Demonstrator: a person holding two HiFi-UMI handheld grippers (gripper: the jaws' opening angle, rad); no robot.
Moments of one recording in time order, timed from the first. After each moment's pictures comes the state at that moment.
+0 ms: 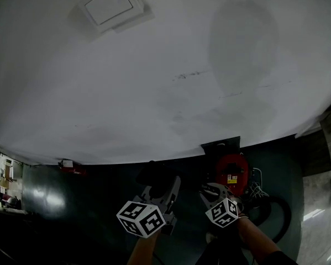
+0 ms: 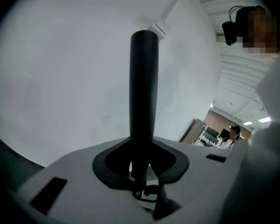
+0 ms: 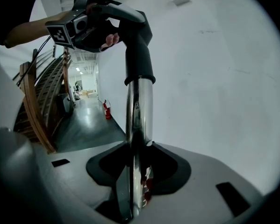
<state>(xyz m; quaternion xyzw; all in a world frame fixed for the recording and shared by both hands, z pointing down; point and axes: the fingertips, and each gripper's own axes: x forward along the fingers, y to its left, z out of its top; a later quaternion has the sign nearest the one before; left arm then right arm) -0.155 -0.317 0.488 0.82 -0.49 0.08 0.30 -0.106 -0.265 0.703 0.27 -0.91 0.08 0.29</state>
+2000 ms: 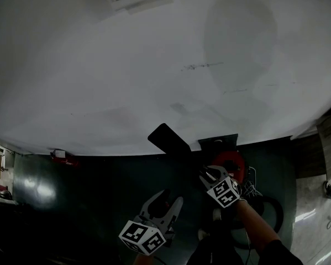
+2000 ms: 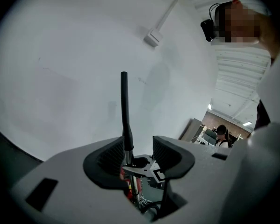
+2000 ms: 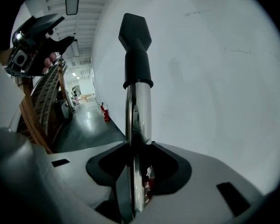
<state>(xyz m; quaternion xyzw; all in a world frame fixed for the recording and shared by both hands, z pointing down) -0.169 -0.248 0.513 0.81 -0.50 0.05 0.29 -0.105 -0.323 0.721 0.27 -0.91 0.13 0.28</state>
